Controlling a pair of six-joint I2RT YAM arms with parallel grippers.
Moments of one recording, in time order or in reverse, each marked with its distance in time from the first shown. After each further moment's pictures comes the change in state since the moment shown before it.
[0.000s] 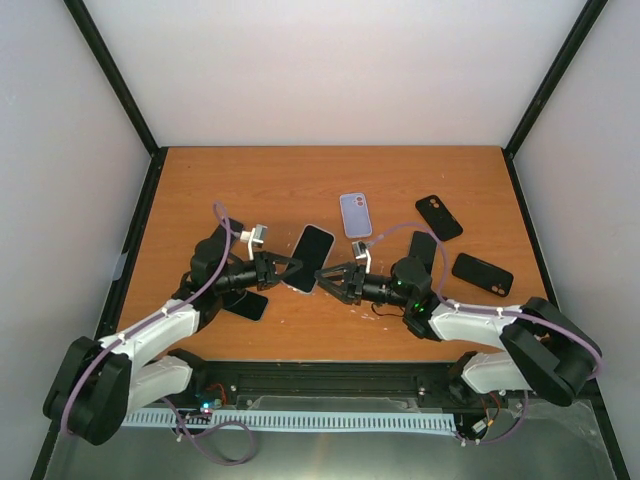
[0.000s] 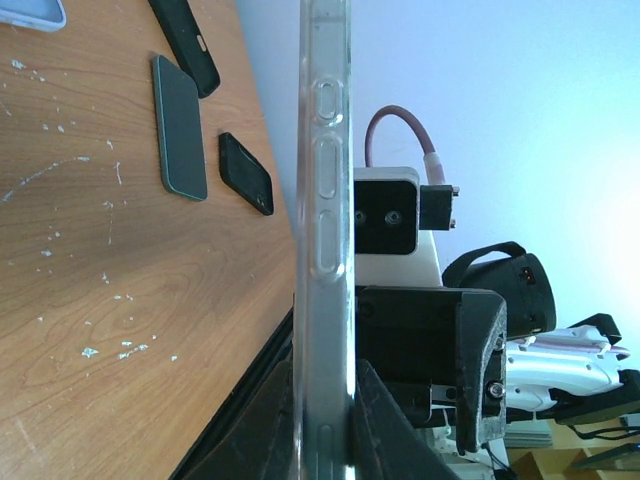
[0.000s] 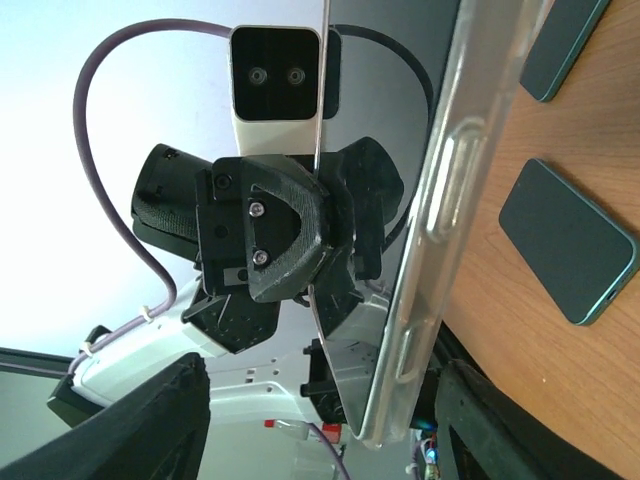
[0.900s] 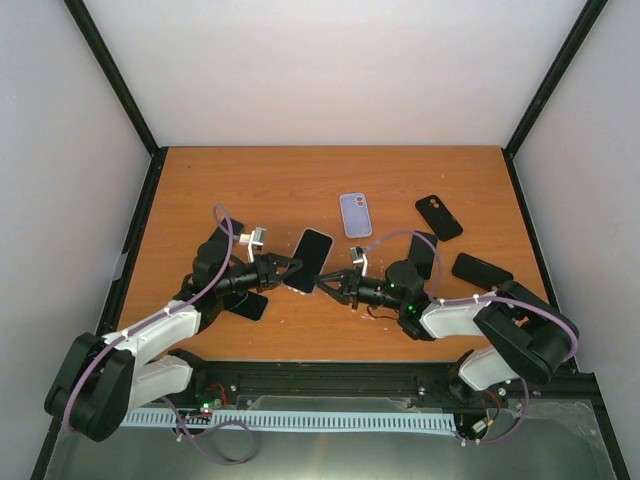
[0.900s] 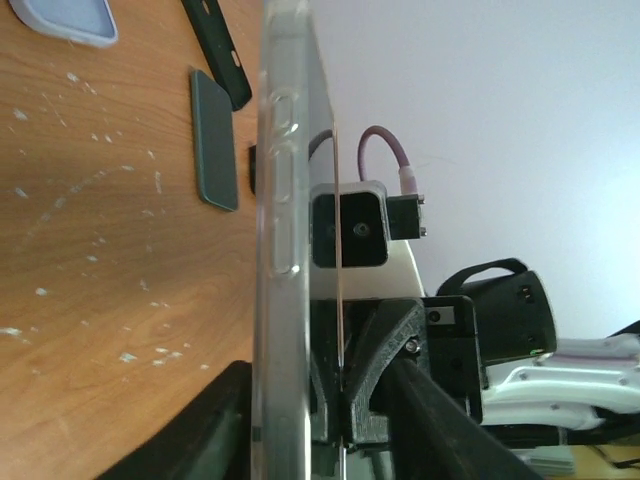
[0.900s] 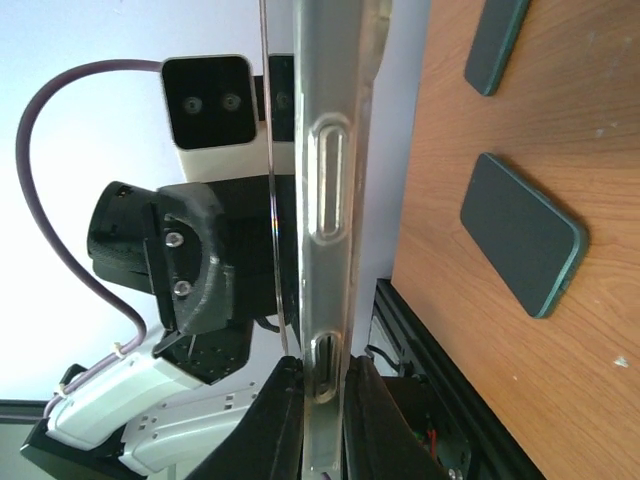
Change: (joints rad) left arm 0.003 0.028 -0.037 0.035 -0.050 0.006; right arm 0.010 0.162 -0.014 0.143 0.043 0.085
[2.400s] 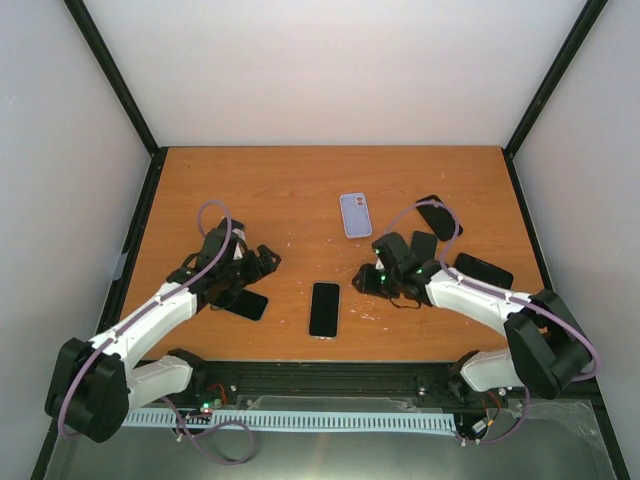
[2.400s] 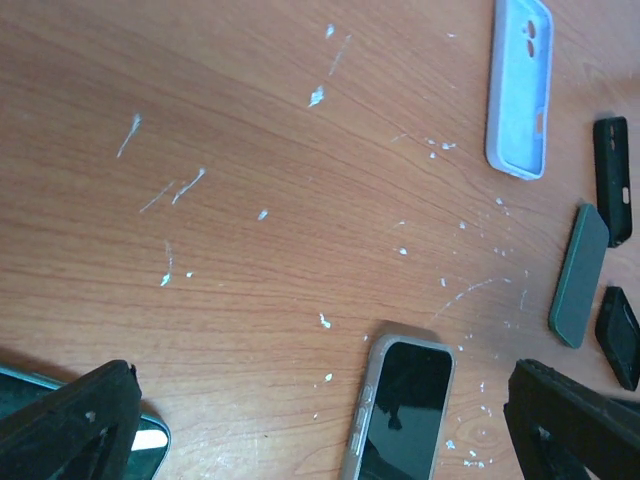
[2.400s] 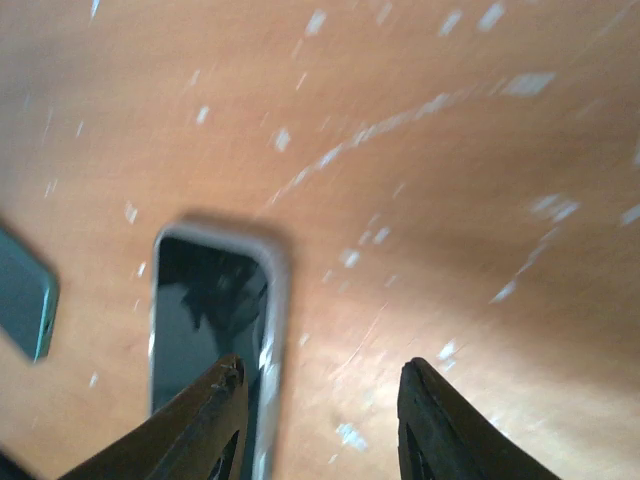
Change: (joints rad) left arm 0.020 0.009 0.245 -0.863 -0.615 0.256; right arm -0.116 -0.099 0.308 -1.316 0.362 -0.652
